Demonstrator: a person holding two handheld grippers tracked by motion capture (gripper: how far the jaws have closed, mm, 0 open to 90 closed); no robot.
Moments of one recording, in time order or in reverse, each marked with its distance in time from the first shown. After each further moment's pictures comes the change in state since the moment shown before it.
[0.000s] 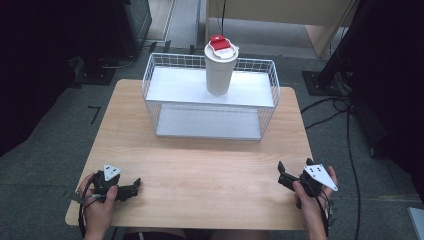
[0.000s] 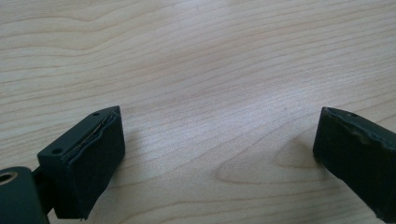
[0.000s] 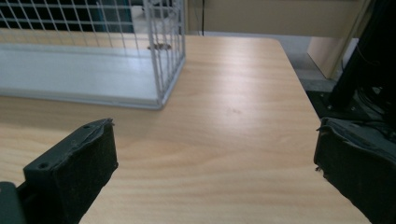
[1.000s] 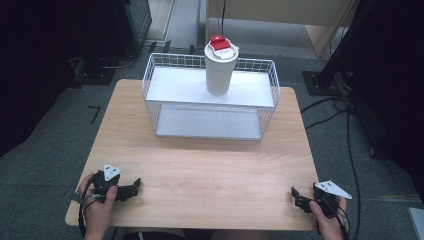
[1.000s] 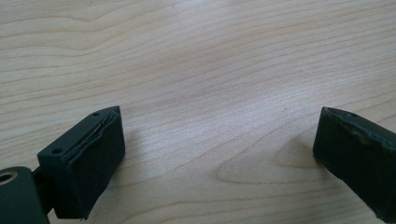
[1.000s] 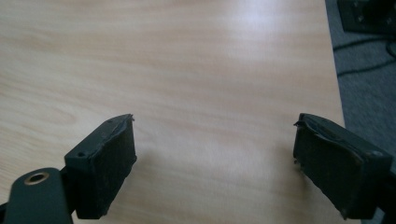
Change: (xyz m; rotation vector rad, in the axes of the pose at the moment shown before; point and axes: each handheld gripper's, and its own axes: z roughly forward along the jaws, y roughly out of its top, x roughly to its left) left arm 0.000 0.000 0.000 0.000 0.001 0.000; right arm -0.050 -0.043 -0.031 0.377 0.066 -0.015
